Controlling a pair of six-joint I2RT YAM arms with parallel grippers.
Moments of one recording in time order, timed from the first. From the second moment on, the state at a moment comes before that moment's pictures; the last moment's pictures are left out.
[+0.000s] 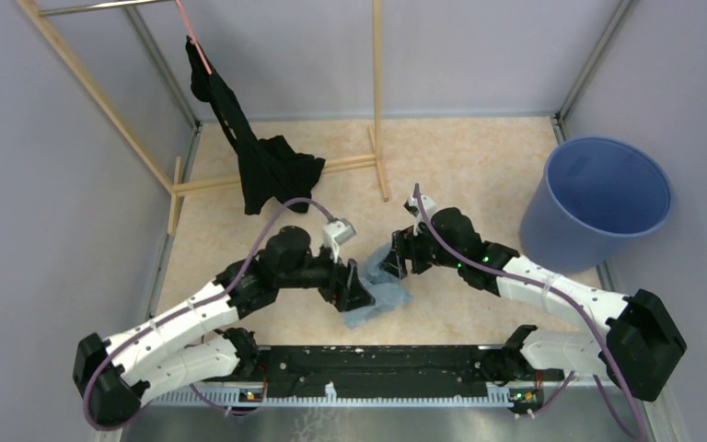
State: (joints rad) left arm -0.78 0.86 0.67 -0.27 0.49 -0.45; right arm 0.78 1.14 0.67 -0.09 -0.20 0.40
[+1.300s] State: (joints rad) left arm -0.96 0.70 0.55 -0.22 -0.32 -0.47; right arm 0.70 1.16 0.63 -0.02 -0.21 0.46
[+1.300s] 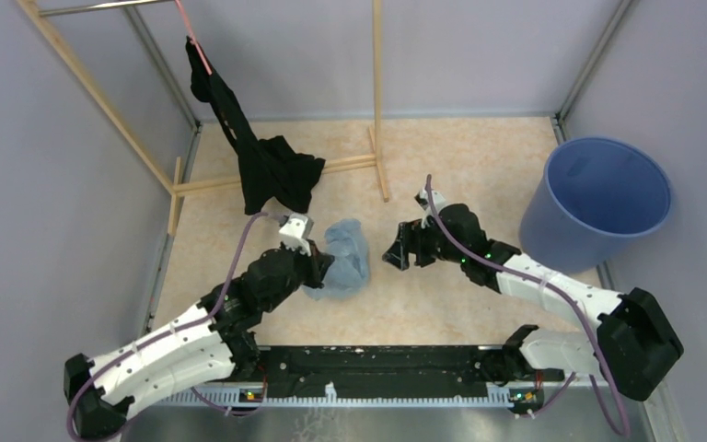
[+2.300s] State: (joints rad) left arm -0.90 0.41 0.35 -0.07 -0.25 -0.72; right arm 0.78 1.62 0.57 0.56 -0.48 0.71
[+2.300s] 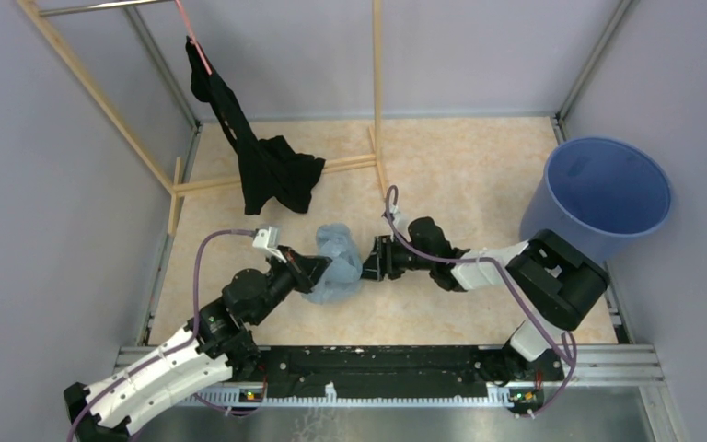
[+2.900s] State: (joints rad) left arm -0.90 0.36 0.33 -0.10 -0.41 -0.75; right arm 0.76 1.51 0.54 0.59 -0.28 0.71
